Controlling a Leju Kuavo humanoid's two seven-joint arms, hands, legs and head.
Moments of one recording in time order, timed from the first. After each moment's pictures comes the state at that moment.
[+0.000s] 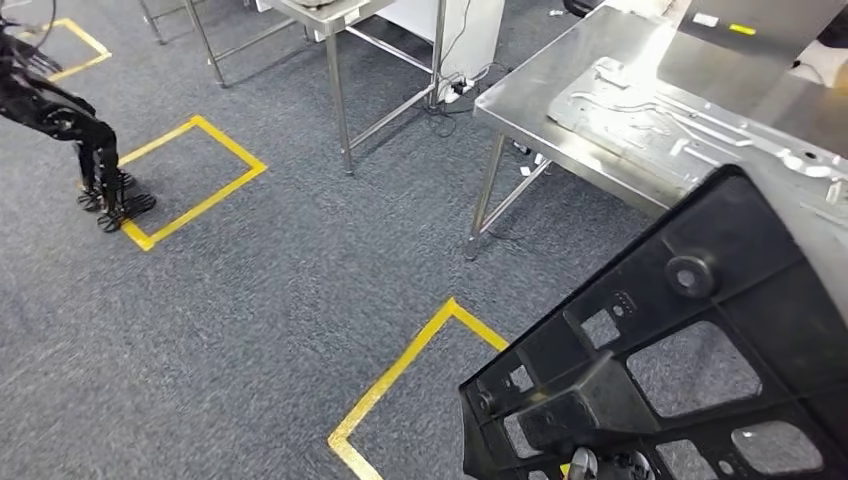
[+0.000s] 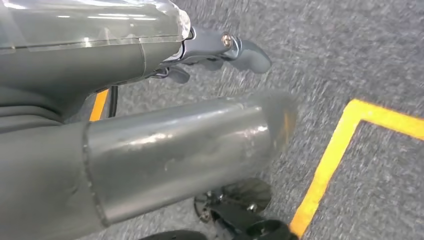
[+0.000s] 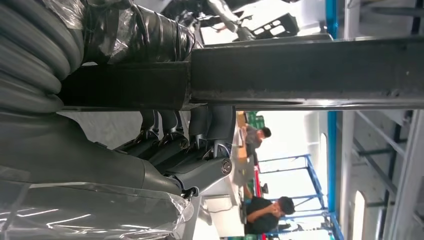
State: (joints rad) left arm -0.06 -0.16 1.28 -0.26 -1.41 0.10 -0.40; right arm 0.54 0.13 0.23 -2.07 -0.13 0.02 -0.60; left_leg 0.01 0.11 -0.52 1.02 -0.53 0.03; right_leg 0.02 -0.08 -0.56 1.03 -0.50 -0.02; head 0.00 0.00
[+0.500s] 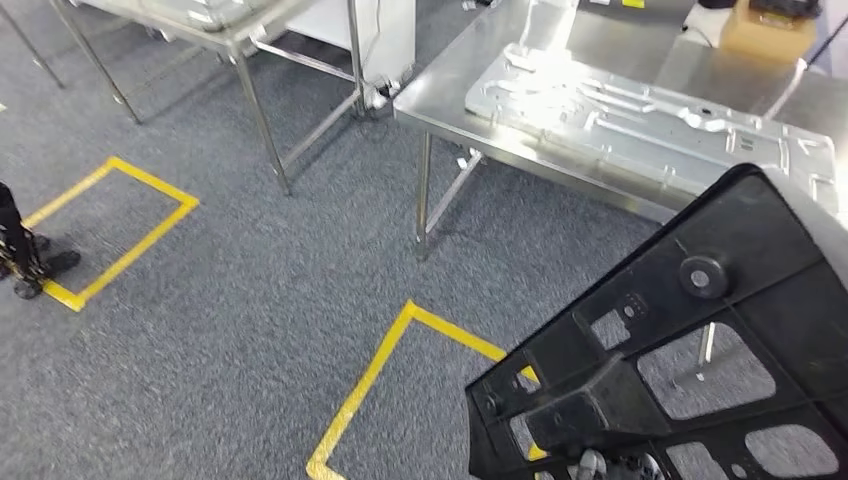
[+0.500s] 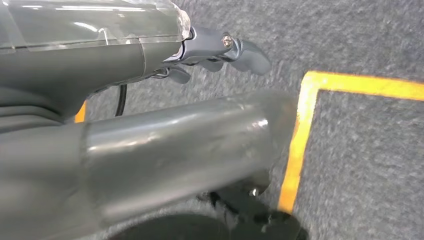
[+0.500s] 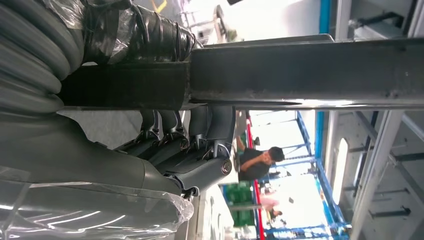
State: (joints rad) left arm -0.05 -0.16 1.27 -0.26 -1.41 0.10 -0.40; right arm 0.55 0.13 0.21 -2.09 -0.12 0.02 -0.59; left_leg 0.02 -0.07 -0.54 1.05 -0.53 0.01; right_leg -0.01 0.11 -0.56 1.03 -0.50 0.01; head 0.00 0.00
